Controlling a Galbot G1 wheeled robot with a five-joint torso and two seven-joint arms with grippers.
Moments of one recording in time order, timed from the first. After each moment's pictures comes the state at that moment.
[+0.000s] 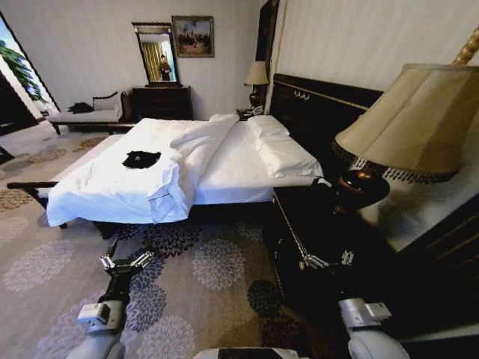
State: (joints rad) left arm 1.85 -1.39 -0.77 -2.32 -0.19 -0.07 -0.08; right arm -1.85 1.21 0.71 2.20 0.28 0.26 0.04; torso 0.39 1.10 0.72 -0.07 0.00
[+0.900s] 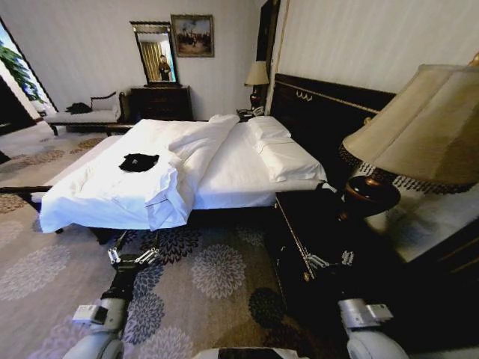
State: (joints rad) left arm 1.84 -1.38 -0.78 -2.32 -0.32 -0.16 0.06; right arm -1.85 1.21 0.70 2.21 0.34 0.27 0.04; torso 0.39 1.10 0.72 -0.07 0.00
